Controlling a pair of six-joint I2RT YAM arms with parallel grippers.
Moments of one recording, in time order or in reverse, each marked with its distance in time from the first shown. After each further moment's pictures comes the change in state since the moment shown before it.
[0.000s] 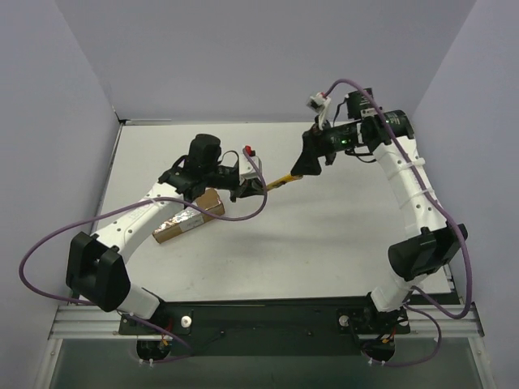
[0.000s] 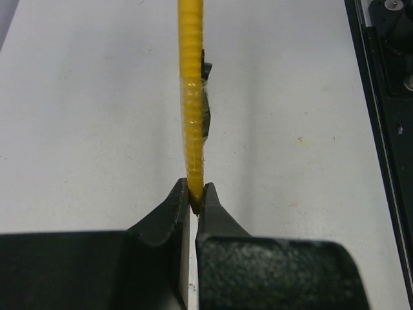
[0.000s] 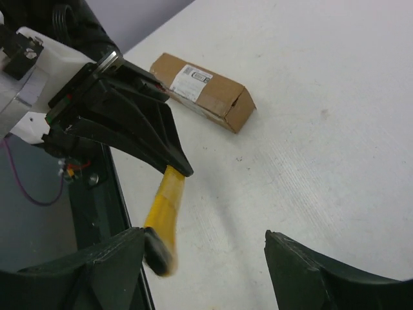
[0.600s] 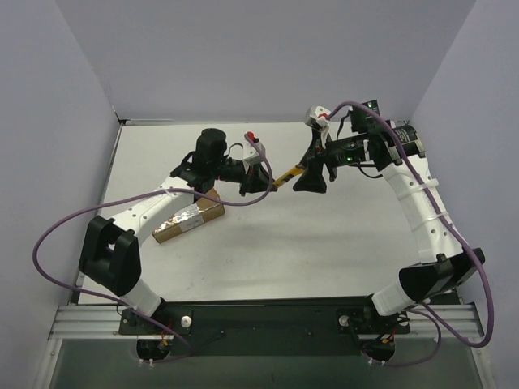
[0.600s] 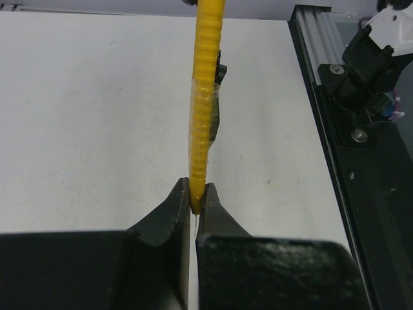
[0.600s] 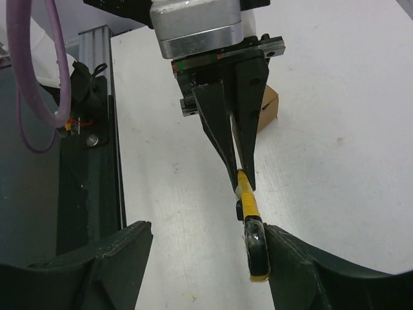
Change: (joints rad) left arm 0.006 0.117 0.027 0.263 0.135 -0.288; right arm 0.011 -0.157 -0.118 0.005 -0.098 -0.174
